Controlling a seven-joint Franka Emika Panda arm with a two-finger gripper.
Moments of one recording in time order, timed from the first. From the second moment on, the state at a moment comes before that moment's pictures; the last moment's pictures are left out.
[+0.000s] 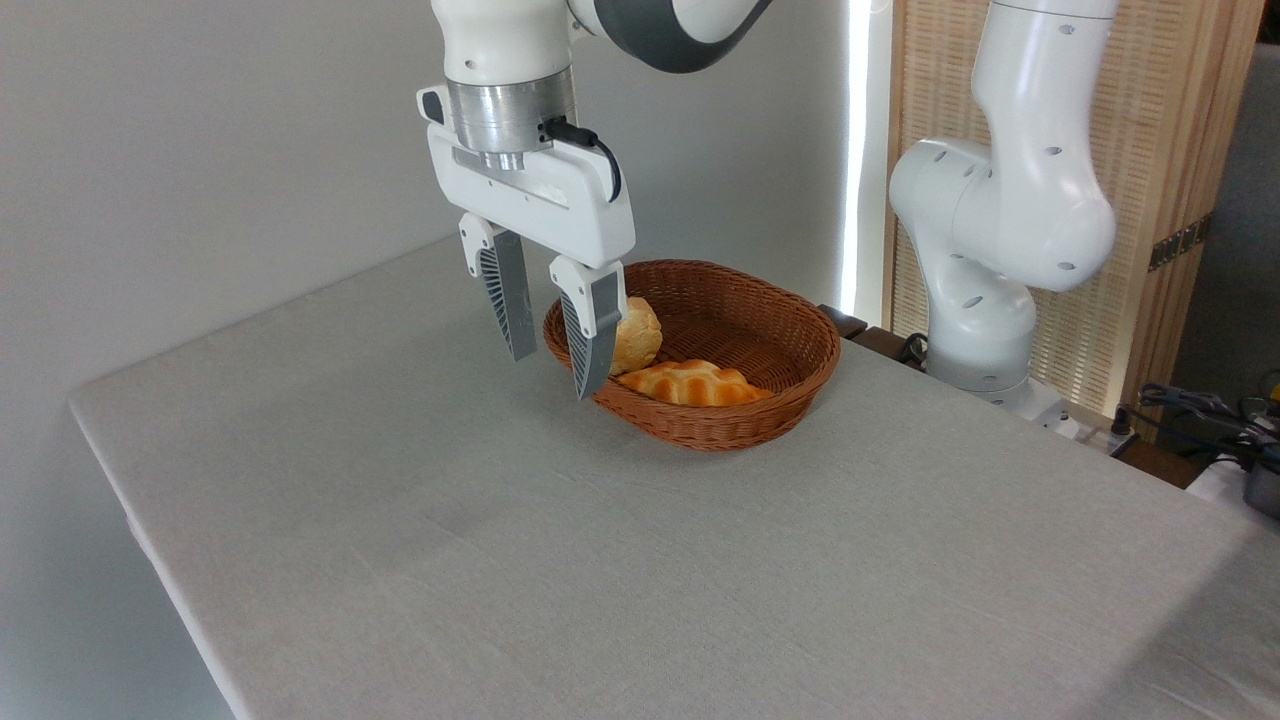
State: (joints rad) arm -0.21 -0.24 0.03 -2.06 -0.03 1.86 0.54
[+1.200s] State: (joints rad) arm -0.21 -0.22 0.03 -2.02 -0.03 1.86 0.54
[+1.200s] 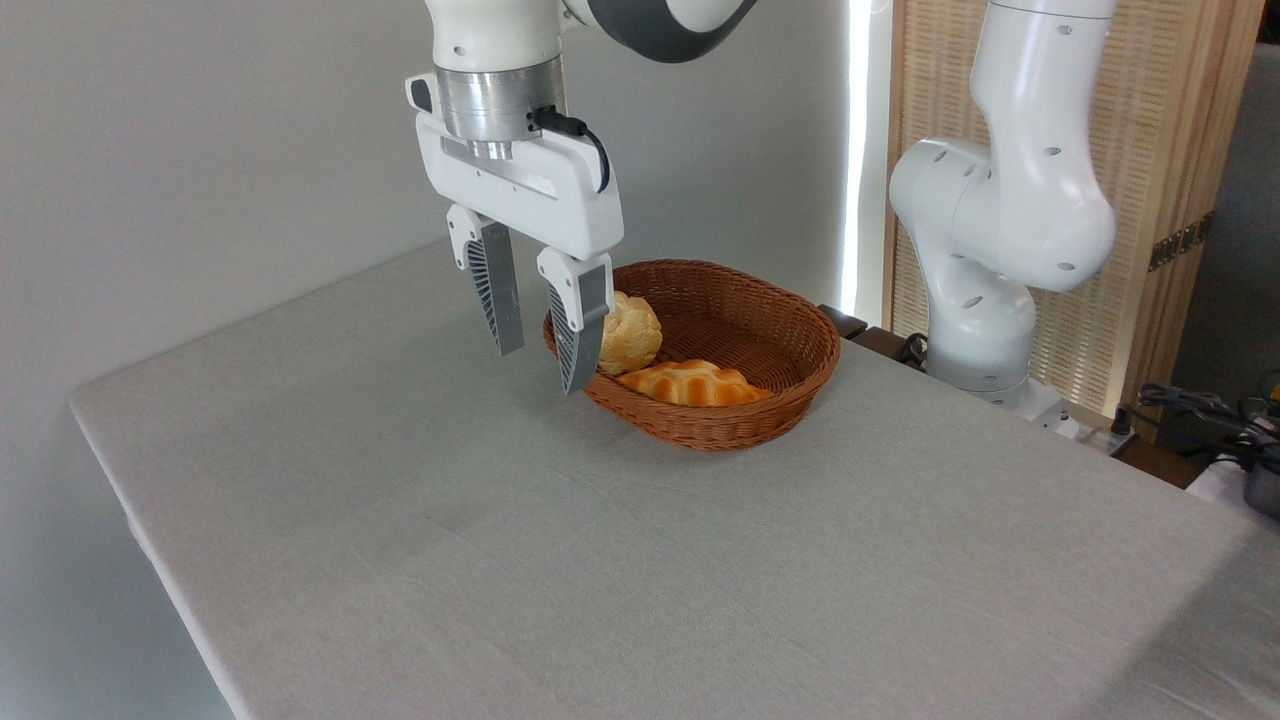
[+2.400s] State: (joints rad) arm -0.38 -0.22 0.02 -2.09 -0.07 1.84 0.54
